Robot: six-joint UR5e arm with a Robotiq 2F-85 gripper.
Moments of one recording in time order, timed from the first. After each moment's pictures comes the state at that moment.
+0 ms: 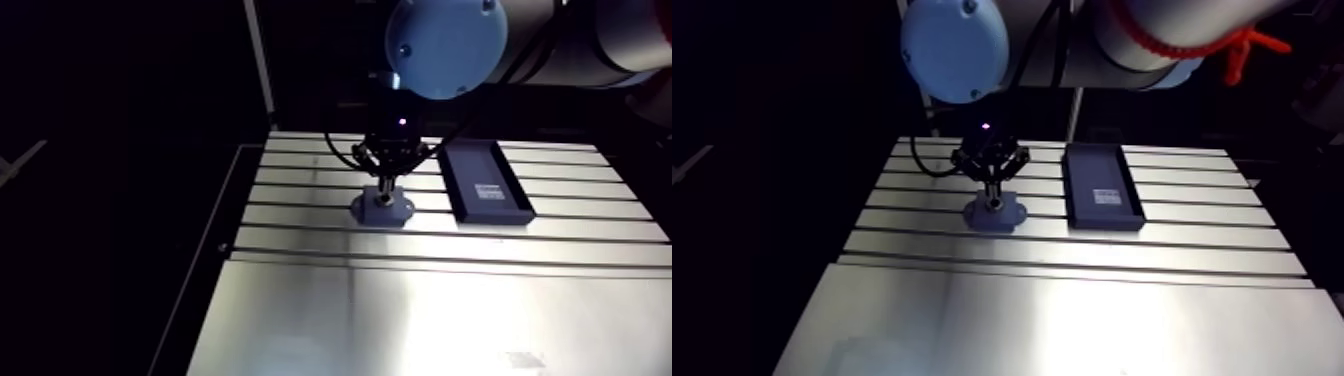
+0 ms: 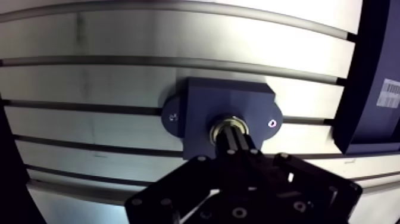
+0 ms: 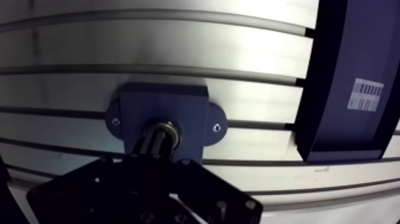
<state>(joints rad) 0.03 -1.19 1.86 -2.12 -1.60 -1.63</state>
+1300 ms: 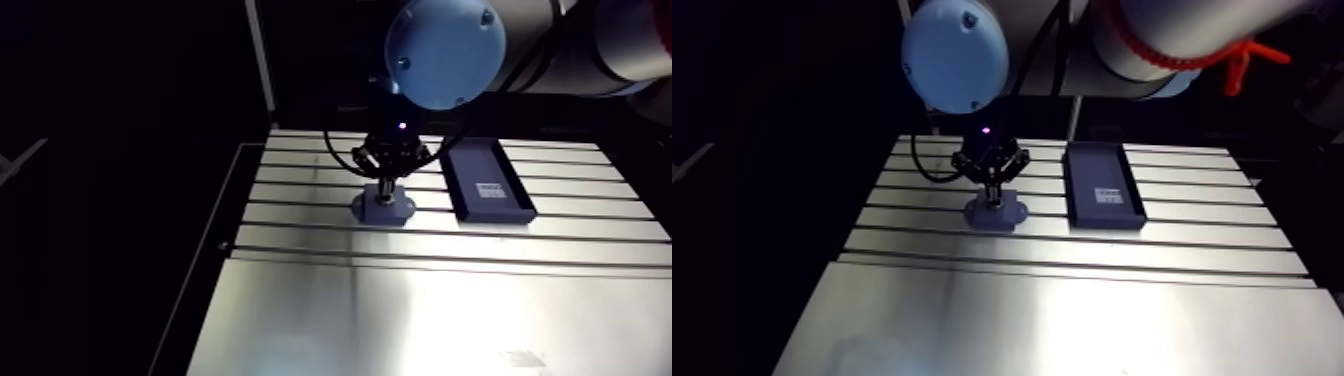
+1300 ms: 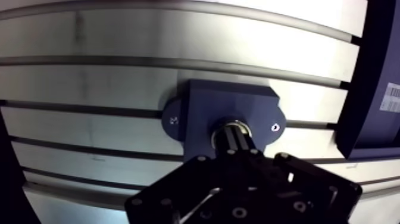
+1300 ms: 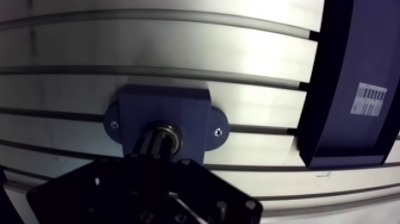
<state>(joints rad) 0.03 -1.18 1.88 -2.16 -1.60 -1.64</state>
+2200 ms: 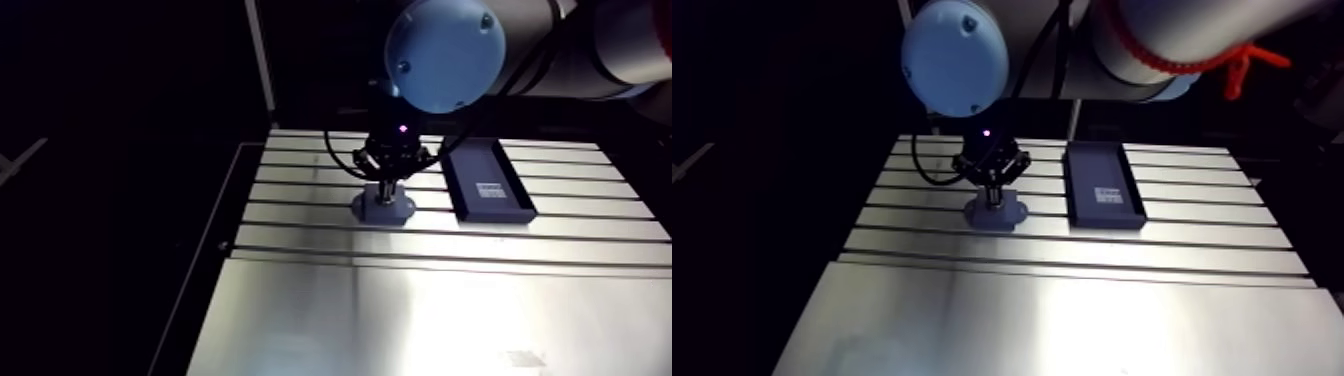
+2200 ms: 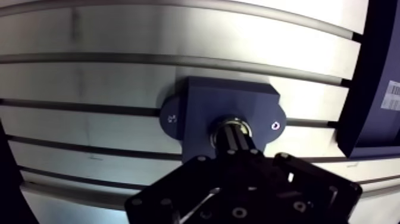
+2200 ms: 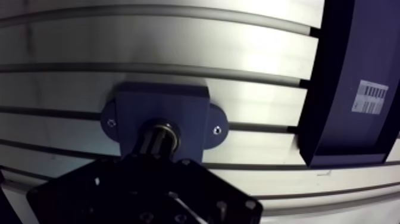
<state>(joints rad) 0.03 -1.18 1.88 -2.16 -1.60 -1.64</state>
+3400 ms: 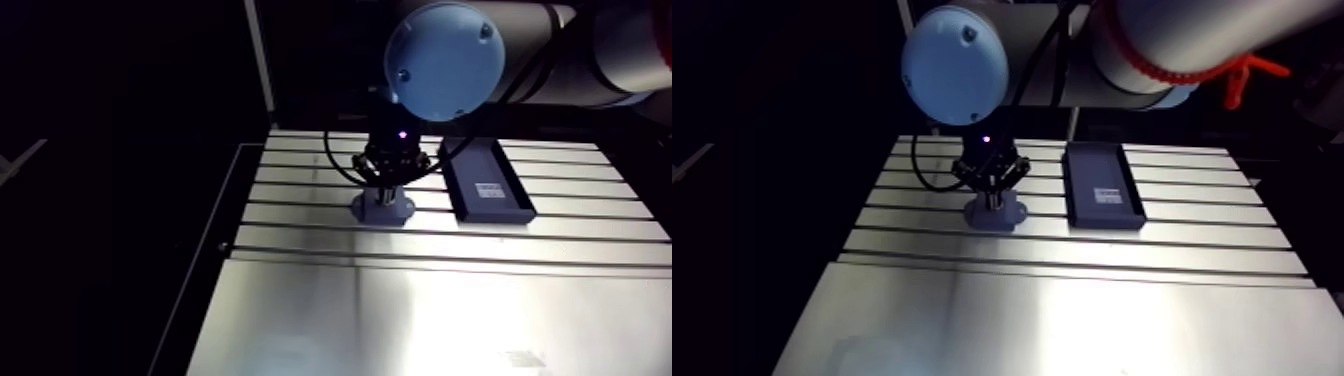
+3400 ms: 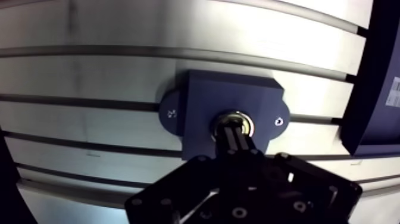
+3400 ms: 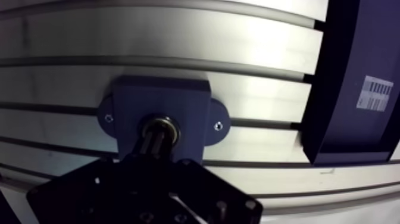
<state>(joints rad) 0.03 -1.18 1.90 -2.17 -1.60 -1.64</state>
